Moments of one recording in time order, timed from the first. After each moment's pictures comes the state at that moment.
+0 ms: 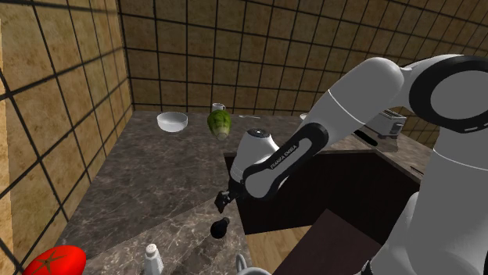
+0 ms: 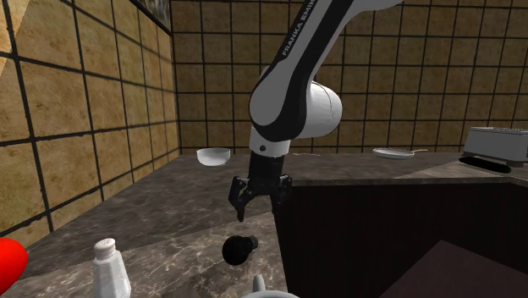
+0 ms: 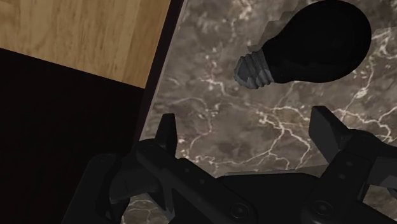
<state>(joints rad) 0.12 0.20 0.16 -2.47 0.08 2.80 0.32</state>
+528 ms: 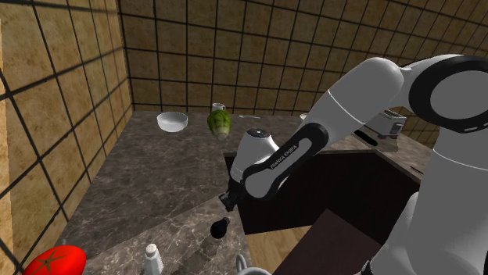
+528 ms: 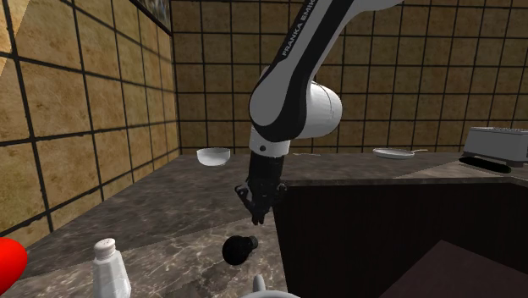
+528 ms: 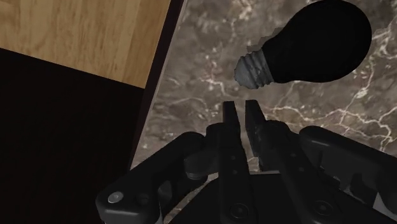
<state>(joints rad) 0.12 0.20 0.16 -2.47 0.08 2.81 0.32</state>
